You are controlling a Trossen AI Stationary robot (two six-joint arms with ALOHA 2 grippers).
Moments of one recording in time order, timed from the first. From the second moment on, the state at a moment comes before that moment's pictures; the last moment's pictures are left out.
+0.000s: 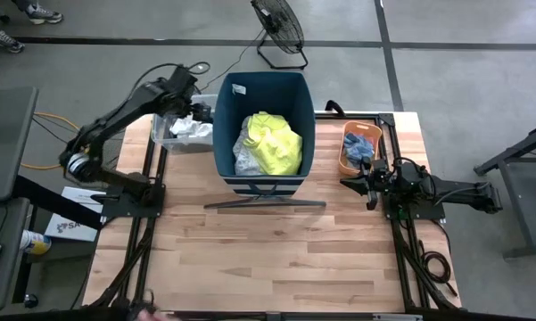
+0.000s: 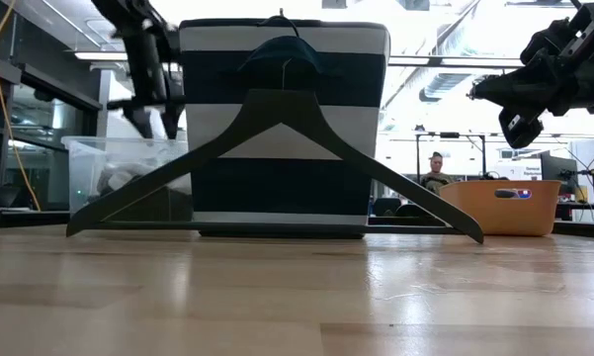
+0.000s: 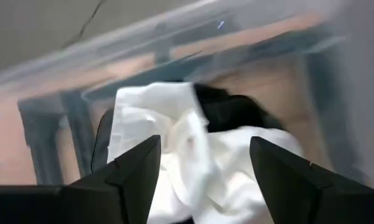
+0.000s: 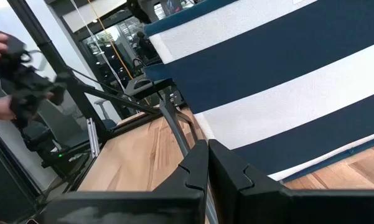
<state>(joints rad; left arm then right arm) 0.95 1.36 1.20 -0.91 -0.18 -0.34 -0.09 0.02 0.03 -0.01 -0.03 0.42</state>
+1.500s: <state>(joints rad) -0.07 0.18 0.32 -0.23 -0.04 -0.07 -0.09 0.02 0.03 -0.01 -0.03 0.42</state>
